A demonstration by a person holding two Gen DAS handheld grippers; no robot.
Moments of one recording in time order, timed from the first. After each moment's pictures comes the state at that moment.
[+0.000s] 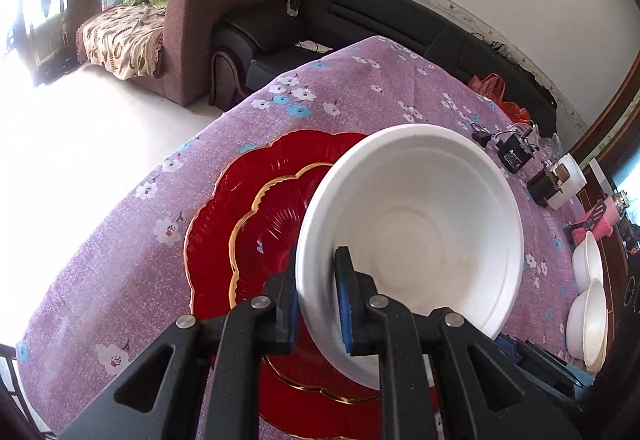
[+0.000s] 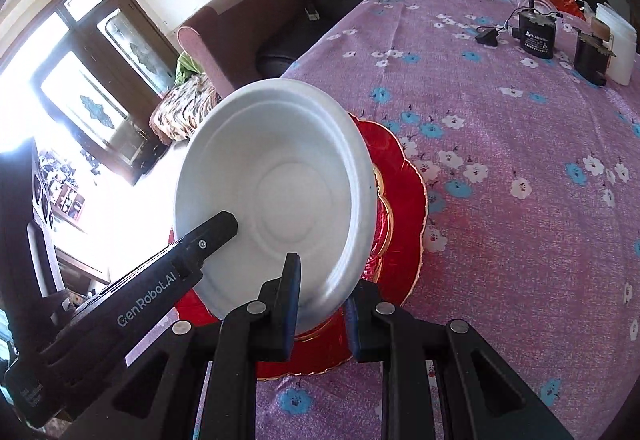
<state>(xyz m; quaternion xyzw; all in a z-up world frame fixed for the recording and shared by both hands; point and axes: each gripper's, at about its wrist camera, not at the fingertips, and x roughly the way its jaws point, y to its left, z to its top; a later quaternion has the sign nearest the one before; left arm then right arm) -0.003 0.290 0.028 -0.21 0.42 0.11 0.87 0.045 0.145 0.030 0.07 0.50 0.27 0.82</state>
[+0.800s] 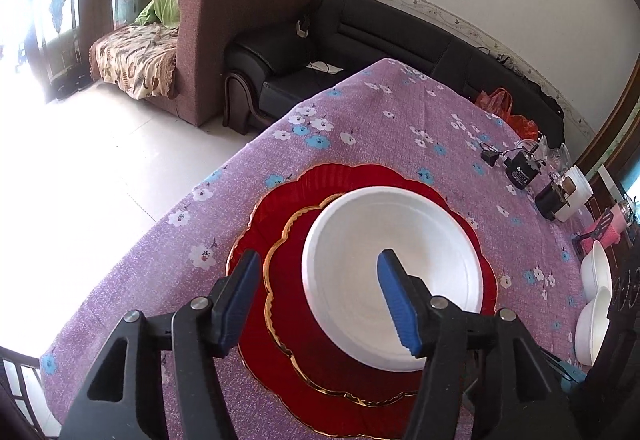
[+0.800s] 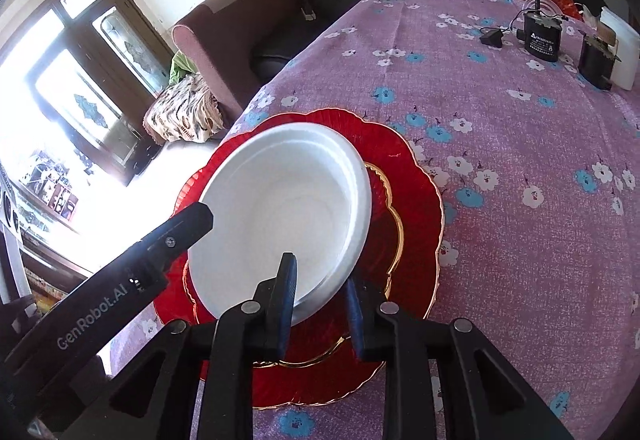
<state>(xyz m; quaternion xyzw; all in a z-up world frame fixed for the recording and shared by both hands) -0.017 0.298 0.053 -0.19 0.39 0.14 0.89 0.049 0.157 0.028 0.07 0.49 0.26 0.83</state>
